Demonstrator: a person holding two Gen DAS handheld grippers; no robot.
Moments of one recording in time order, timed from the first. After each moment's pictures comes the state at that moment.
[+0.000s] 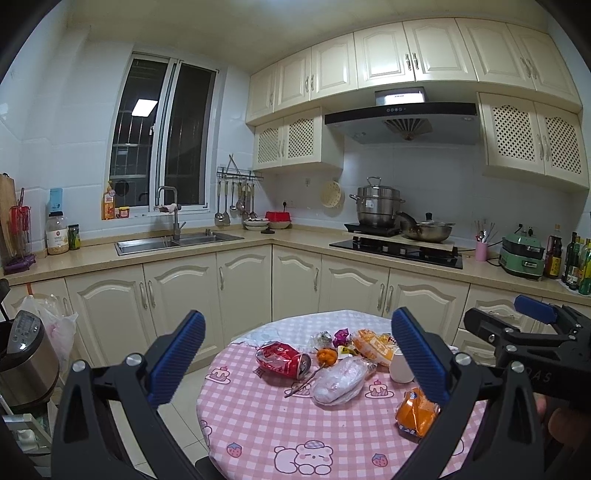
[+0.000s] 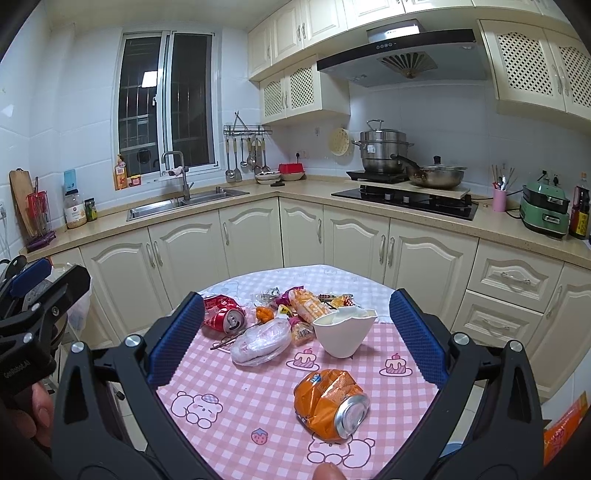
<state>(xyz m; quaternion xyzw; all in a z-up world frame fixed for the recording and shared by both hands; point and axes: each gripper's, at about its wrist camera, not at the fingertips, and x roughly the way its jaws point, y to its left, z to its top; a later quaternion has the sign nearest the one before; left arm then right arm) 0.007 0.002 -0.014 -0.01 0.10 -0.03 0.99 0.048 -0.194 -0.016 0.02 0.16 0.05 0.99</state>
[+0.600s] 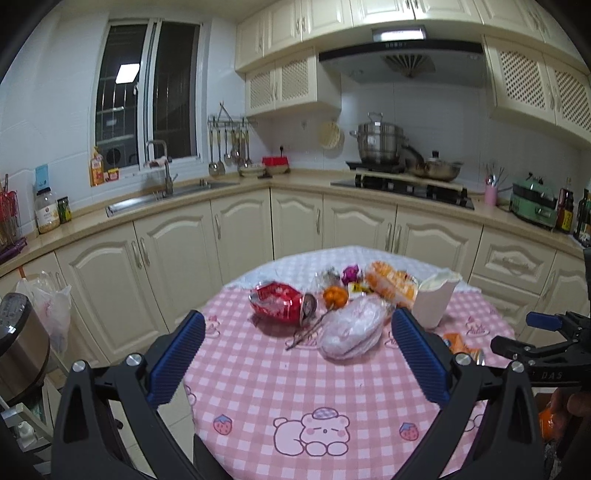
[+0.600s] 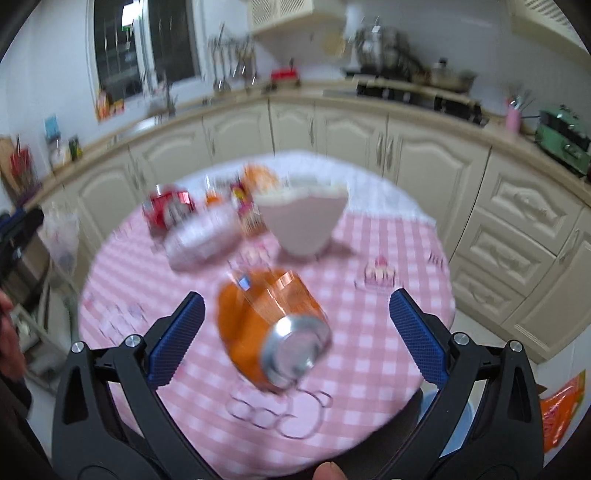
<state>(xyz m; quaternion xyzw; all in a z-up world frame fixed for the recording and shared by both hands) 0.076 -0.011 -0.092 0.02 0.21 -0.03 0.98 0.116 -0.258 -0.140 0.01 0.35 0.07 0.93</state>
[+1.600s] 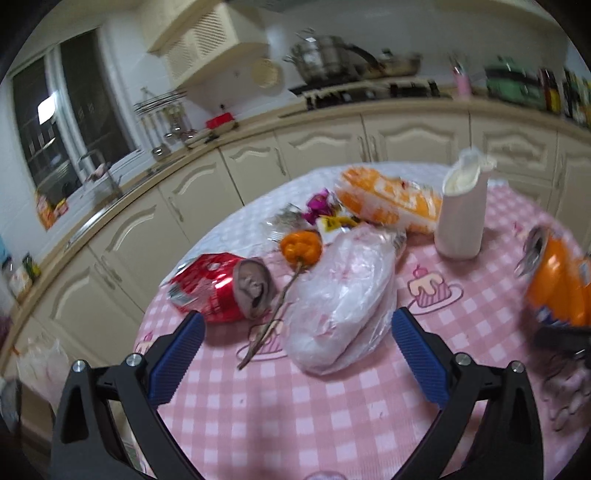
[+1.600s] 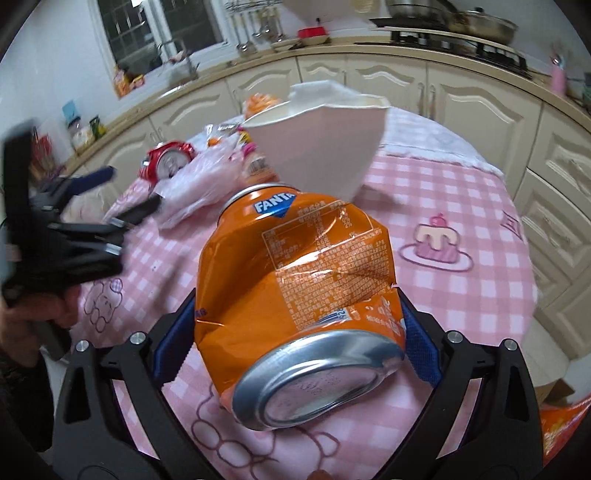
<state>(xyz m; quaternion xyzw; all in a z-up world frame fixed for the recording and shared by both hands) 0.204 -0.087 -0.187 0.20 0.31 -0.08 0.93 0.167 -0.278 -0.201 0.05 0.41 0.15 0.90</state>
